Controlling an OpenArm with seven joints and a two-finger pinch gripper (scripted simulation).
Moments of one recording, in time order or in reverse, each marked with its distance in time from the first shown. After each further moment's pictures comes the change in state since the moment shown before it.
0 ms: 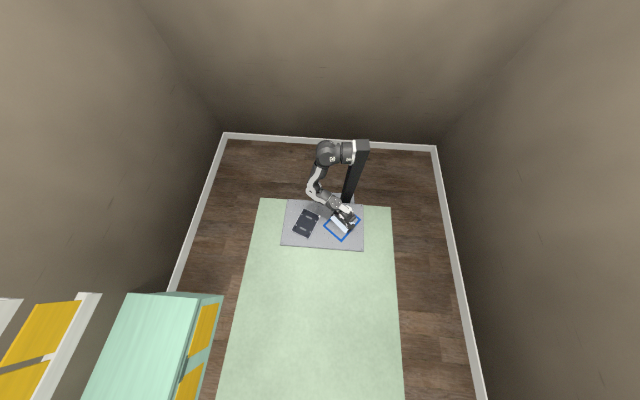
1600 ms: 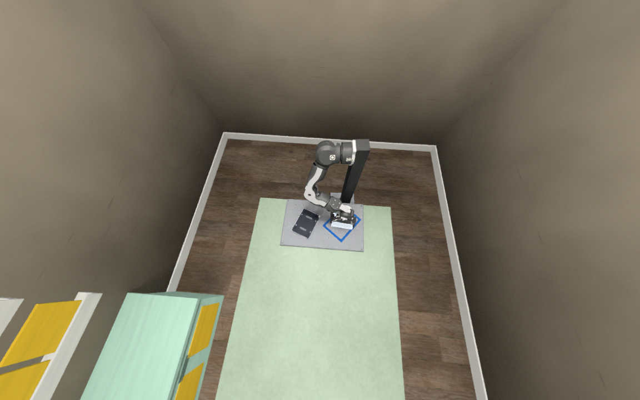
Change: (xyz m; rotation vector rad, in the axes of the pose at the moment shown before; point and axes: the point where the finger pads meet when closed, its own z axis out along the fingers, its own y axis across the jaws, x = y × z) arm -0.001 0.001 -0.001 -0.001 0.001 -0.650
